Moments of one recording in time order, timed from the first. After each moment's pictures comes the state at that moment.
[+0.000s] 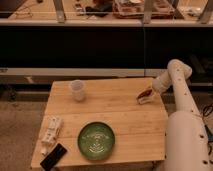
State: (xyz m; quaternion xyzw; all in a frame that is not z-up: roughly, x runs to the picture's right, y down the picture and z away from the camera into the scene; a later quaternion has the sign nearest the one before) arm 0.297 0.038 0.939 -0.25 -0.26 -0.09 0.93
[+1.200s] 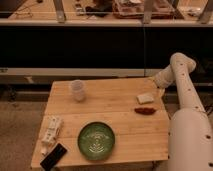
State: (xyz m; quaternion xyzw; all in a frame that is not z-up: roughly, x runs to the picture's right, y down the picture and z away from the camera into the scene) arm 0.298 0.011 0.901 -0.25 -0.25 -0.09 0.93
